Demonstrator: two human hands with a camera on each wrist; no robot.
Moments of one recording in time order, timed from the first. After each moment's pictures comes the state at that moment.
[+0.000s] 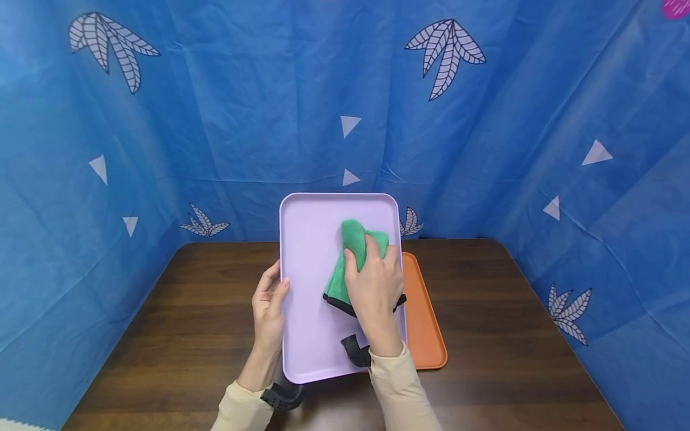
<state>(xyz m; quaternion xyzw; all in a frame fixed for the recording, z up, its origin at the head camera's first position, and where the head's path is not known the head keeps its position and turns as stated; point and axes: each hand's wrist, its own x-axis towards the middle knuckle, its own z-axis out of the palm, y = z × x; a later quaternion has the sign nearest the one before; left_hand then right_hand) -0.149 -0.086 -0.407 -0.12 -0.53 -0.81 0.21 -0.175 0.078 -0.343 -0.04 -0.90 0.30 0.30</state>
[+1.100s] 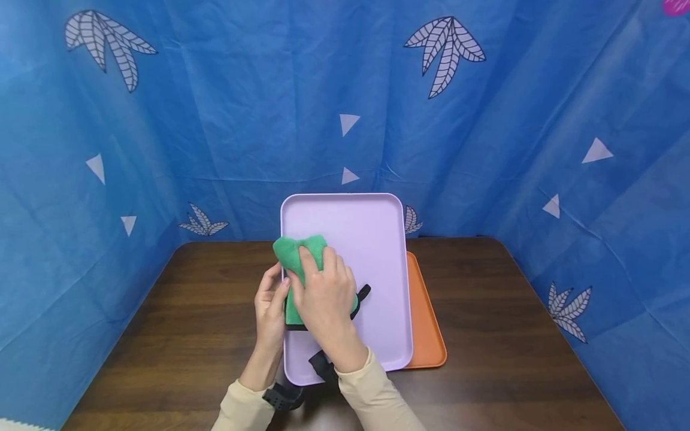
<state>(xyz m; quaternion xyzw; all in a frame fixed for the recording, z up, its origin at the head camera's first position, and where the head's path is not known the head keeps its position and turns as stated) -0.150 -0.081 -0.409 -0.13 -0.52 -0.82 0.21 -0.156 0.022 -0.344 0.17 -0.86 0.22 0.42</state>
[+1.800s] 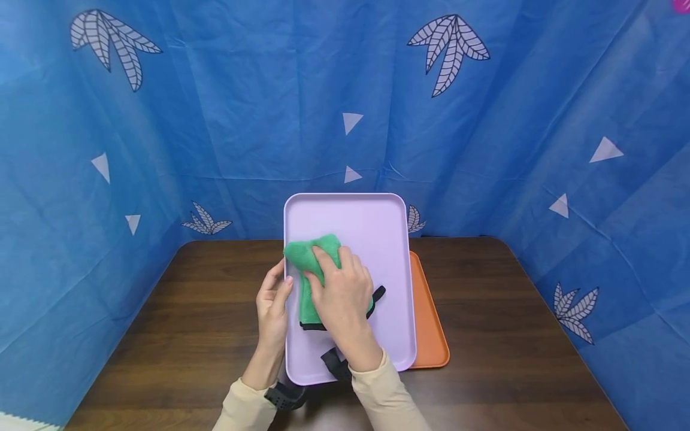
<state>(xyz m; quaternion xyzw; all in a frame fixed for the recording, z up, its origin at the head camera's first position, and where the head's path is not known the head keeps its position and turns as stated) -0.151 -0.083 -0.412 -0.13 -0.51 -0.82 0.21 -0.158 0.039 -0.349 0.16 -0.87 0.26 0.40</state>
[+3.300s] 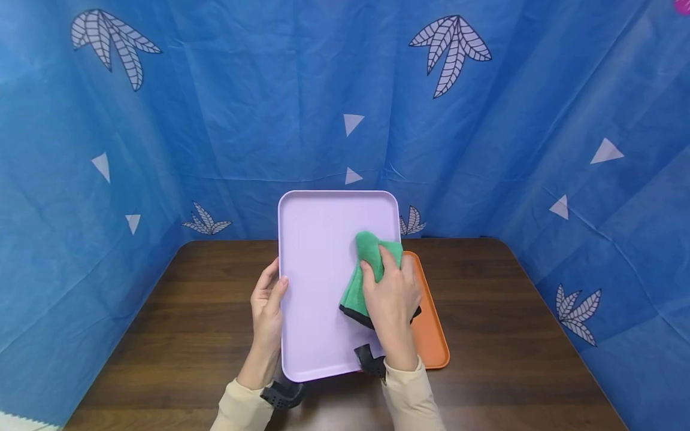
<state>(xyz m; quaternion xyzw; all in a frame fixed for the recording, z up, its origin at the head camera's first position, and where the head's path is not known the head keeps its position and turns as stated) -0.154 -0.095 -0.410 -0.12 -0.51 -0.83 0.20 -0.168 0.096 -0.364 -0.06 -0.90 0.32 0.28</state>
